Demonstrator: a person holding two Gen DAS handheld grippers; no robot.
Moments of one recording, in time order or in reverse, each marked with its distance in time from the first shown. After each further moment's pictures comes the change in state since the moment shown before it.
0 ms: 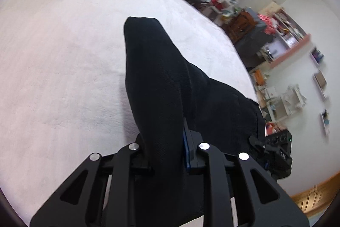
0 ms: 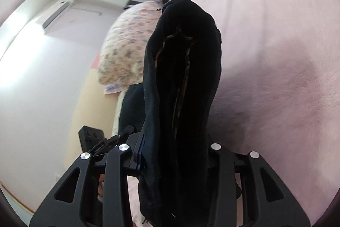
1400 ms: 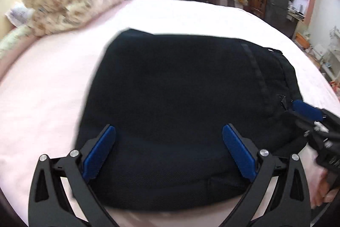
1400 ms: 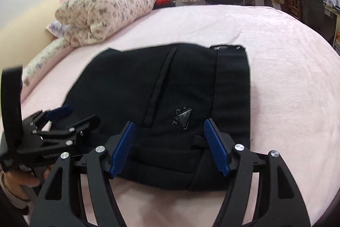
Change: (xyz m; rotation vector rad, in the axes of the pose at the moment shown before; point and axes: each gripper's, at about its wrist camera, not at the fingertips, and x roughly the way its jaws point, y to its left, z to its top) left arm 0.026 -0.081 -0.114 0.379 -0.195 0.484; right arm 0.034 0.089 -0.088 -0.687 -0.152 -0.637
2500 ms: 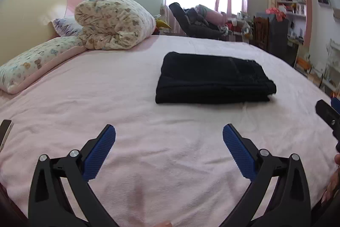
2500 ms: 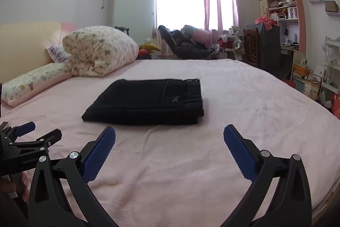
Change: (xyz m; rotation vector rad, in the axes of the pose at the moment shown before) left arm -0.181 0.042 -0.142 -0.041 -0.255 0.063; right arm -0.169 0.090 -0.133 -0.063 -0.383 -0.251
